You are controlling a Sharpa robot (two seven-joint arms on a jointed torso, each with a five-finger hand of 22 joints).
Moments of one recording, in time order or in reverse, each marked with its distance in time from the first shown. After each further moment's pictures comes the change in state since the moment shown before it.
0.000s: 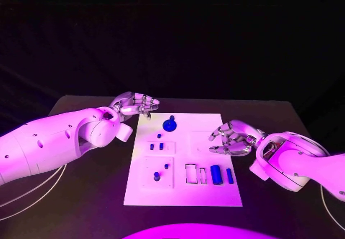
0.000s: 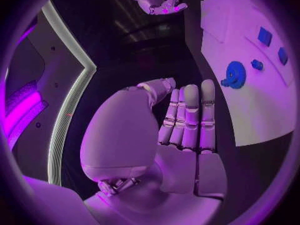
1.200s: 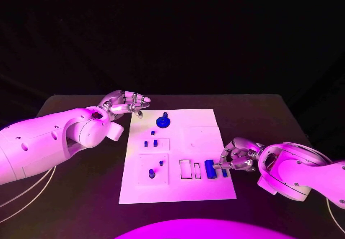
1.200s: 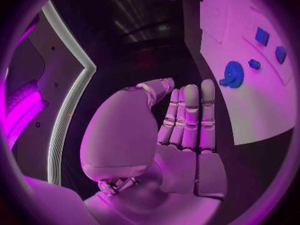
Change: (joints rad) left arm 0.000 -0.012 -0.004 0.005 0.001 0.006 0.001; left_hand -0.013 0.003 -0.008 0.008 0.000 0.000 0.000 0.006 0.000 -0.004 -0.004 0.004 -0.002 0.000 0.000 0.000 -0.001 0.000 0.000 0.000 -0.008 -0.004; right arm -0.077 -0.078 -0.025 0.042 -0.053 0.104 -0.243; right_hand -0.060 0.084 -0.388 0.134 0.010 0.049 -0.035 0.097 0.063 0.248 -0.021 0.345 0.516 -0.003 -0.011 0.056 0.056 -0.016 0.053 -0.014 0.081 0.093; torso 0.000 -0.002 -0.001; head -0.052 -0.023
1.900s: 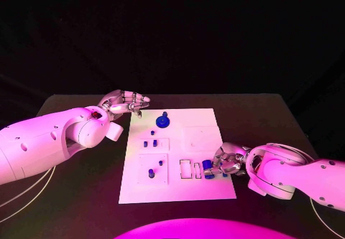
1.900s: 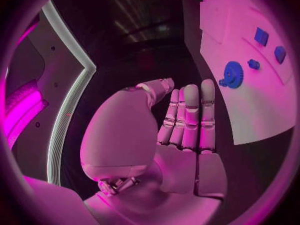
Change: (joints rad) left arm 0.000 -0.002 0.000 0.000 0.000 0.006 -0.001; left_hand -0.004 0.004 -0.003 0.003 0.000 -0.004 -0.004 0.000 0.000 -0.004 0.004 0.000 -0.001 0.000 0.000 0.000 -0.001 0.000 0.000 0.000 -0.004 -0.002; right arm -0.021 0.095 0.004 -0.044 -0.015 0.082 -0.034; right_hand -0.047 0.044 -0.110 0.003 0.004 0.011 -0.008 0.037 0.053 -0.006 -0.013 -0.016 -0.001 0.001 -0.005 0.000 0.000 0.000 0.004 -0.004 -0.007 -0.001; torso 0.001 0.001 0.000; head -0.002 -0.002
